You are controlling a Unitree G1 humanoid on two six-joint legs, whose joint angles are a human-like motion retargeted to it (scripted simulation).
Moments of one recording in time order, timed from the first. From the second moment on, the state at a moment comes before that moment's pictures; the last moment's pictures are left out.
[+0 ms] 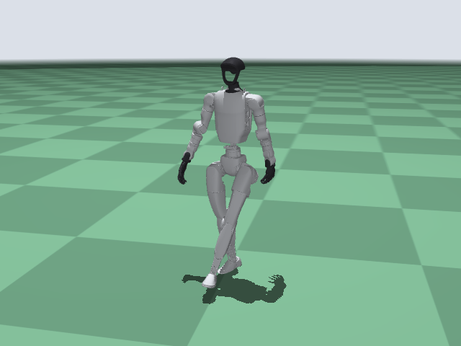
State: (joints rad) left arm 0.28 0.14 0.44 1.70 0.73 -0.06 -0.22; right arm -0.09 -0.32 -0.53 1.47 -0.74 -0.17 0.07; waist 0.04 -0.01 -0.08; left_leg -0.51 -0.03 0.49 0.13 -0.07 0.14; right_leg 0.06 0.07 -0.12 0.02 -0.10 -0.10
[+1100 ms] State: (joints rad) left arm 0.18 0.13 0.28 1.67 1.00 -0.05 -0.27; right arm -0.01 -0.22 -0.62 1.63 -0.56 -0.07 0.13; waist -0.11 -0.01 -0.11; left_leg -0.31 0.02 0.22 0.92 0.24 -0.07; right_leg -0.15 -0.06 -0.03 0.07 -0.01 -0.02
